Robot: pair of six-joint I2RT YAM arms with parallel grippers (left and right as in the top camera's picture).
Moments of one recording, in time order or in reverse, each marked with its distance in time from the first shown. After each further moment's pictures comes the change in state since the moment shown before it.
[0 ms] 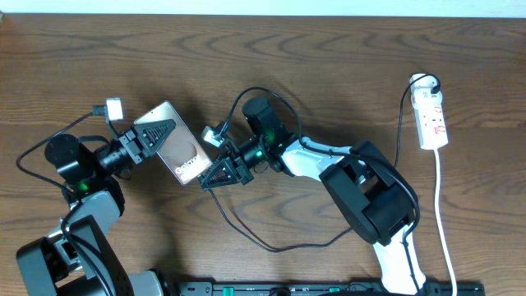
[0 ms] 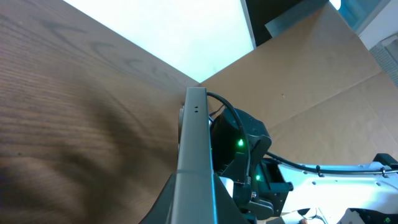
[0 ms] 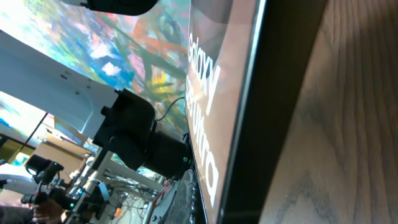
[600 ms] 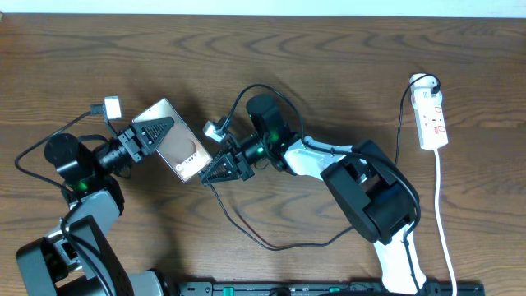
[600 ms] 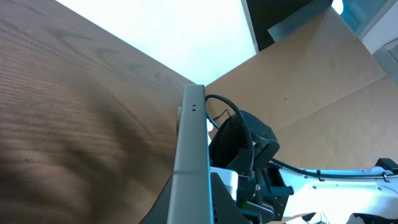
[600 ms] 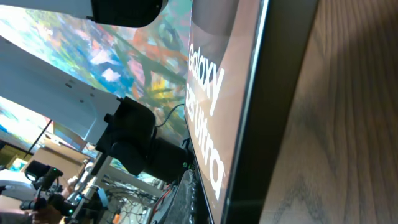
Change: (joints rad) left arm 0.001 0.000 0.006 0.001 -0.022 0.000; right arm -0.016 0.000 -0.008 0.109 0.001 0.099
